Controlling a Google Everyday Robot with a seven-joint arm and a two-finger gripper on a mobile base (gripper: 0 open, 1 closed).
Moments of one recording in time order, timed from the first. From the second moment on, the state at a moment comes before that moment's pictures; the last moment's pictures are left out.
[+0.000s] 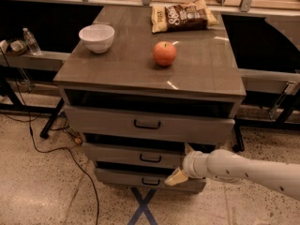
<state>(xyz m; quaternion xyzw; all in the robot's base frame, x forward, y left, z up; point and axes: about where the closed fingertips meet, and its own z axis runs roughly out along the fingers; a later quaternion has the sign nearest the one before) 0.544 -0.115 0.460 -0.48 0.79 0.10 0.35</state>
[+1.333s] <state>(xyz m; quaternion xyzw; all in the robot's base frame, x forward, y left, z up) 0.548 -0.113 0.441 -0.48 0.80 0.11 0.36</state>
